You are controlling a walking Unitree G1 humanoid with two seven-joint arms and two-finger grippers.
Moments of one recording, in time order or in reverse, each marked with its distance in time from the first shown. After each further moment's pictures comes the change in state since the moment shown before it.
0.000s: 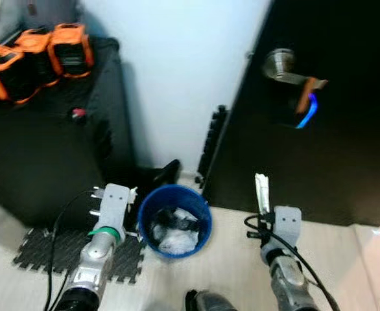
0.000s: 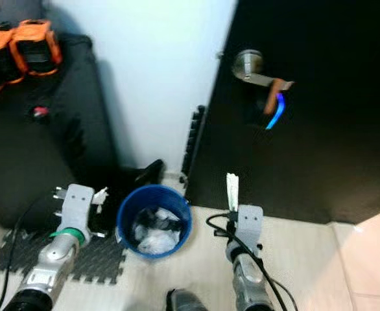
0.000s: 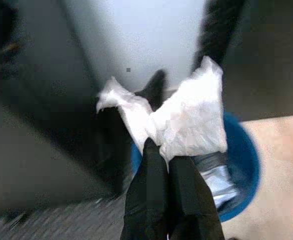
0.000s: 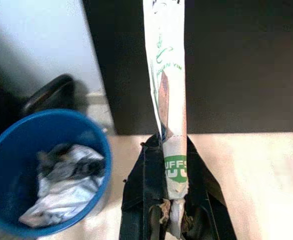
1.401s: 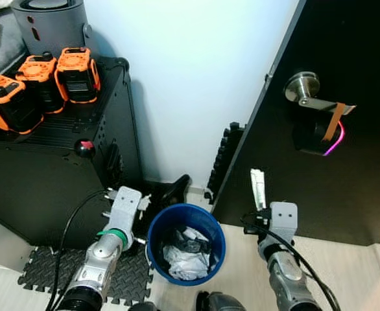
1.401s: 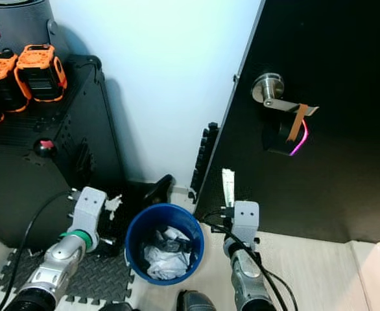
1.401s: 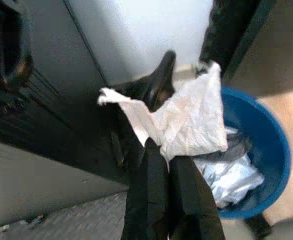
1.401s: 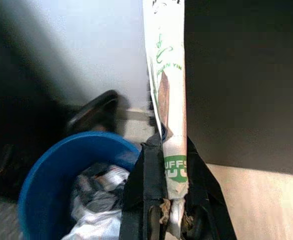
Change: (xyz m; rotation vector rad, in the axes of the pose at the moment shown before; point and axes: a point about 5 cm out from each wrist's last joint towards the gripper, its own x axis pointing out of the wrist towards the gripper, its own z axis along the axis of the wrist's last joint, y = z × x) left arm -0.002 -0.002 -0.014 0.095 0.110 -0.111; right arm 0.005 0.019 0.004 -0.054 0.009 0.161
